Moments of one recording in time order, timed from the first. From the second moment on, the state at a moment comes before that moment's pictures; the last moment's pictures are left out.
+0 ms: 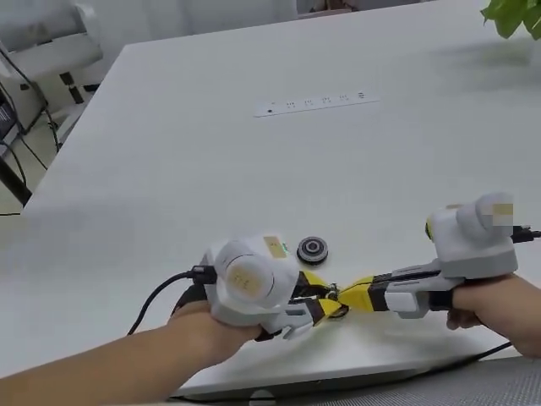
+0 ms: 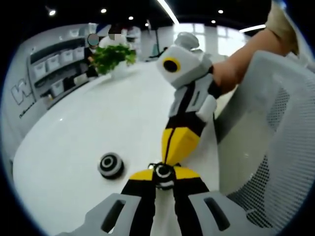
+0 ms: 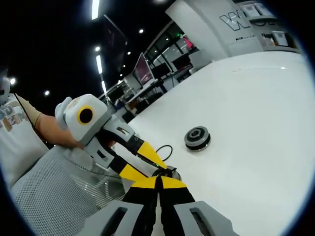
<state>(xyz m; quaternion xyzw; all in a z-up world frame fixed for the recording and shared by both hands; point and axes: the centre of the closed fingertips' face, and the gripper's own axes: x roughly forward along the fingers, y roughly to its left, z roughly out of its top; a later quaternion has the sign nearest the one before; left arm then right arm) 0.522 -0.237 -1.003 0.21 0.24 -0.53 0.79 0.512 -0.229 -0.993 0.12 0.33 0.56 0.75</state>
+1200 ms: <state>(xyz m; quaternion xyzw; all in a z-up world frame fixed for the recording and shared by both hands) 0.513 -0.231 -0.977 0.19 0.24 -0.56 0.77 0.521 -0.237 -0.989 0.09 0.32 0.55 0.77</state>
